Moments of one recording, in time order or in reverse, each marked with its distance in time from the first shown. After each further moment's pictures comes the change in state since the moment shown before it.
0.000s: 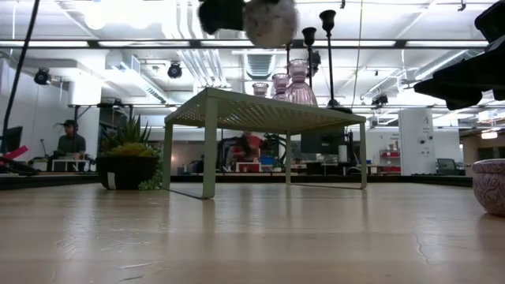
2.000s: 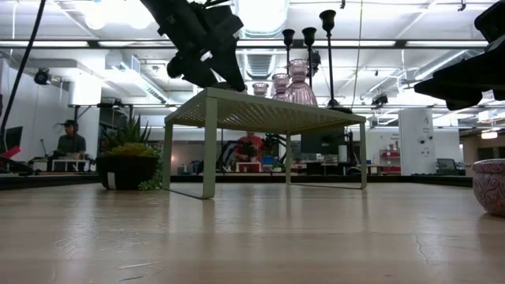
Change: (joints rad) left arm 0.240 -0.076 -0.121 -0.200 -0.217 -0.260; right arm 0.000 0.000 0.000 0.000 0.000 0.007
